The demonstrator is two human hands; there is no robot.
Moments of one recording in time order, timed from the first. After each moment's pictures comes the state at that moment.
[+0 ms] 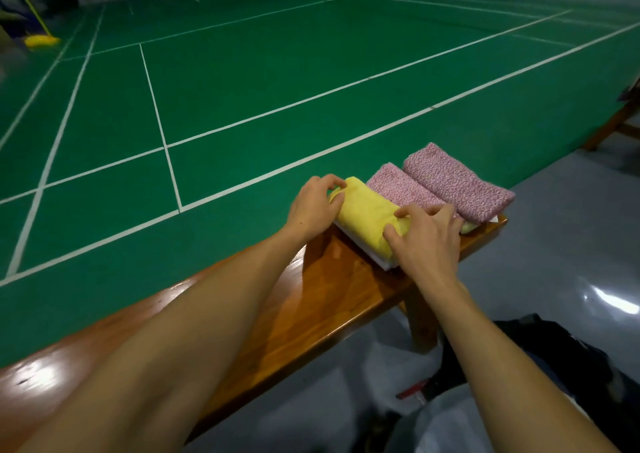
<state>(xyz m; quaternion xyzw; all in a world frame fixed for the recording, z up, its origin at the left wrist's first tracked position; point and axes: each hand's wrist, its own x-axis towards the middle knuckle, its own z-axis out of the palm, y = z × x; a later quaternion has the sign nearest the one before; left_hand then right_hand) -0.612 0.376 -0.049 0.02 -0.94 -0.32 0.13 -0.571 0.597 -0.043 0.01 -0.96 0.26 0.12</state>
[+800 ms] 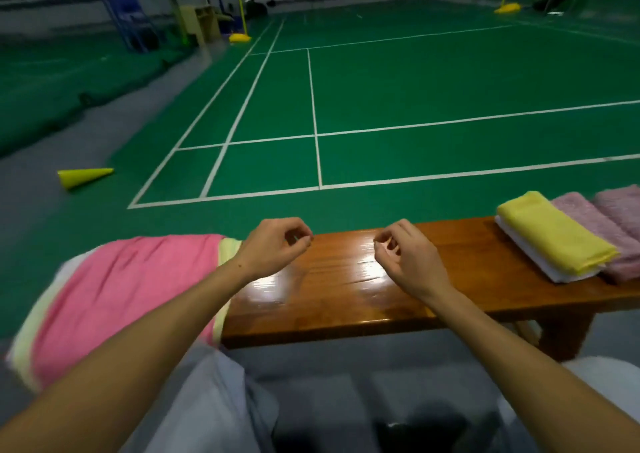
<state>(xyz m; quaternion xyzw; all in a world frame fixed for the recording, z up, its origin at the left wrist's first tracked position) -0.195 0.156 0.023 0.14 -0.94 -0.26 0.16 -0.379 0.388 -0.026 0.49 -0.79 0.36 0.10</state>
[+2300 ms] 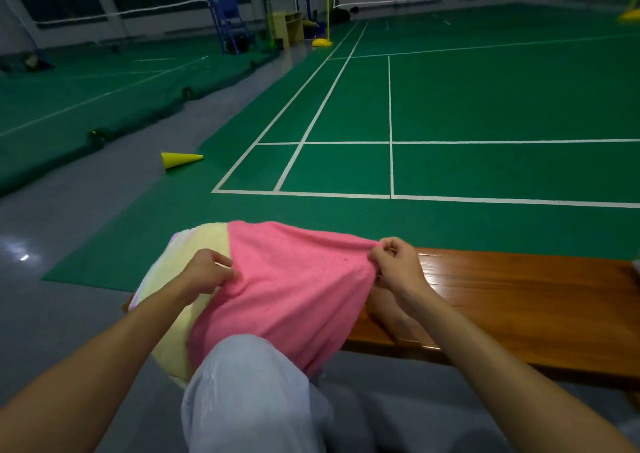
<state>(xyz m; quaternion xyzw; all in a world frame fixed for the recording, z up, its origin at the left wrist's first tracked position) 0.041 -0.002 -0.006 0.59 -0.71 -0.37 0.10 -0.248 0.220 -0.012 0.22 -0.65 0.64 -0.33</state>
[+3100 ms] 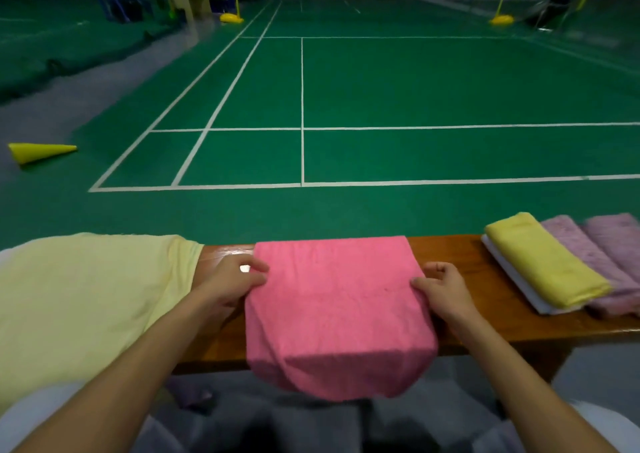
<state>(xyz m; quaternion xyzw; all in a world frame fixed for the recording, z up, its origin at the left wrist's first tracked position) -0.214 0.134 -0.063 0.42 -0.72 -0.54 0.11 -0.464 0.425 -0.083 0.12 -0.81 0.55 -0.18</state>
